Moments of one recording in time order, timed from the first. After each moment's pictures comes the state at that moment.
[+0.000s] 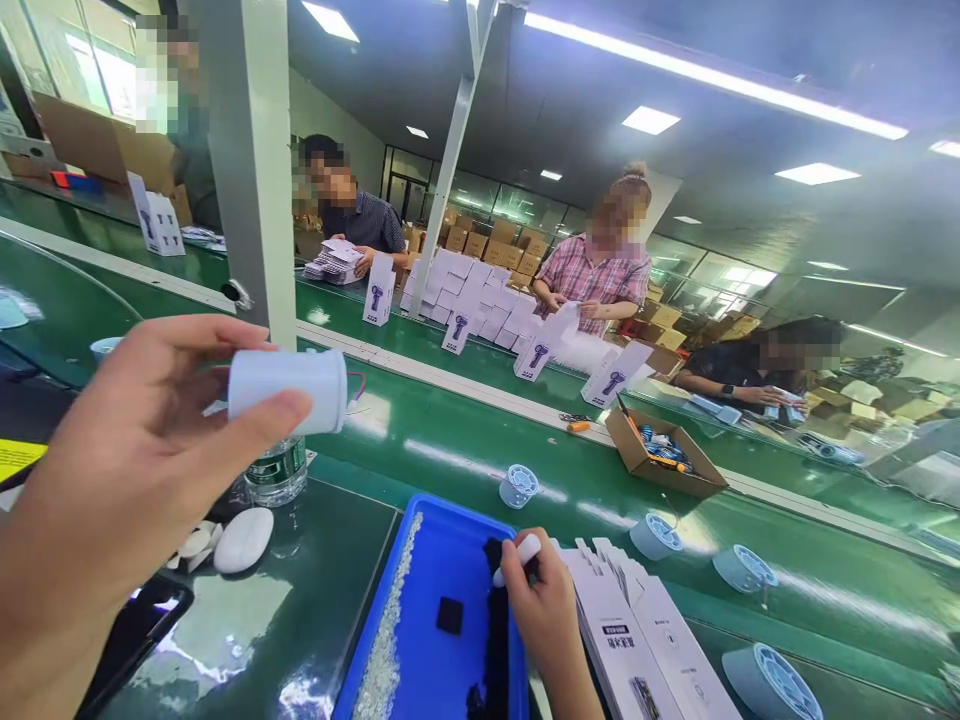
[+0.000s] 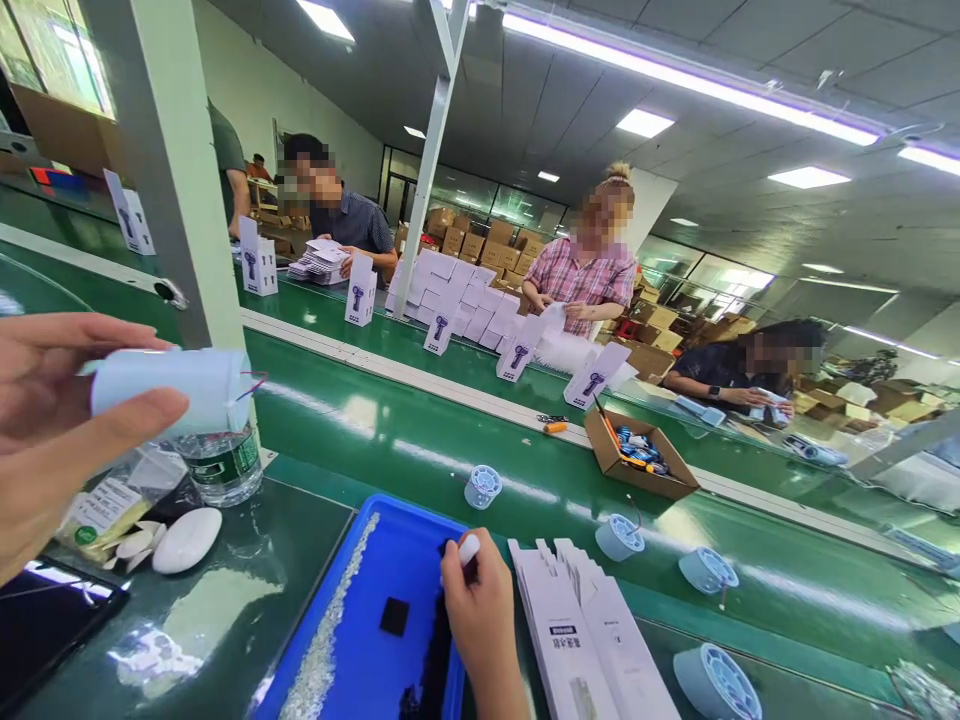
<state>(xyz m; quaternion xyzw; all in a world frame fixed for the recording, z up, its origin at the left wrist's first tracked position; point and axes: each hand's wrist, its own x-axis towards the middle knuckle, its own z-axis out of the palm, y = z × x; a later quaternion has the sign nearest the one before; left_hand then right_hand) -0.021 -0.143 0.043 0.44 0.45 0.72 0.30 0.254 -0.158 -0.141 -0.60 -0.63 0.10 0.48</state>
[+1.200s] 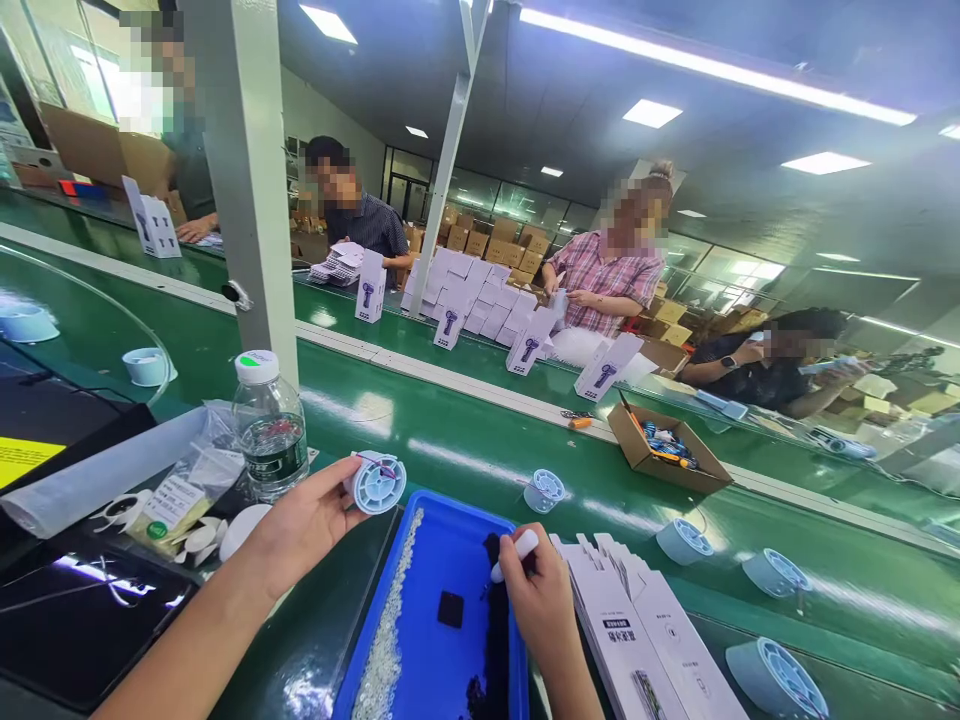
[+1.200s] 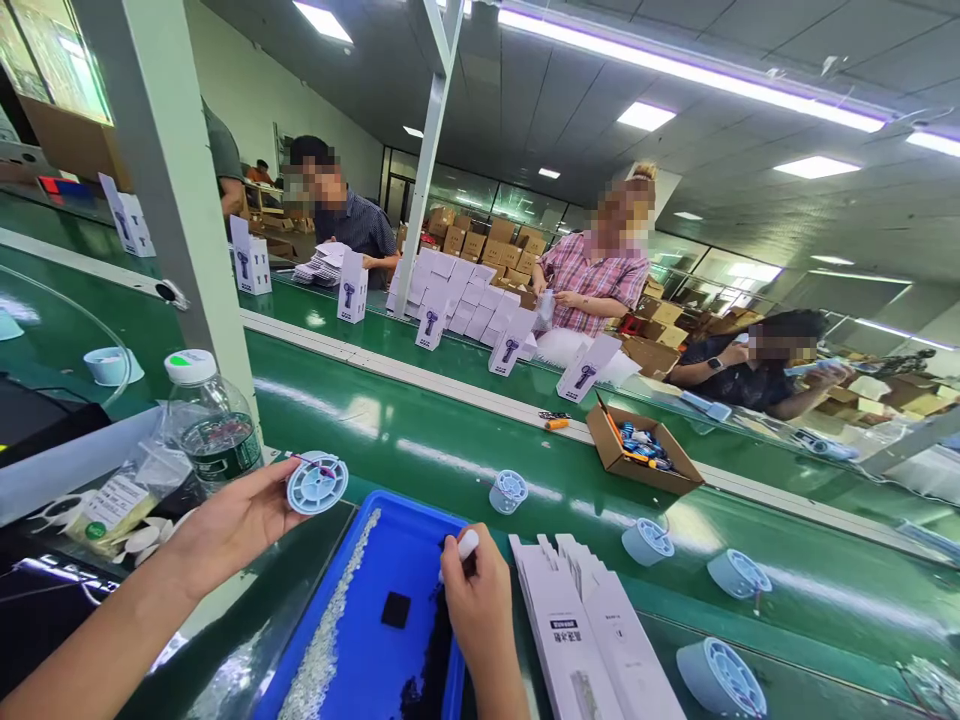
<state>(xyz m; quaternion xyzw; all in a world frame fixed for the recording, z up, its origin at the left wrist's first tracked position) 0.004 -0.110 -0.059 0.19 0.43 0.53 0.71 0.253 -0.159 -0.142 -0.61 -0.61 0.16 0.48</state>
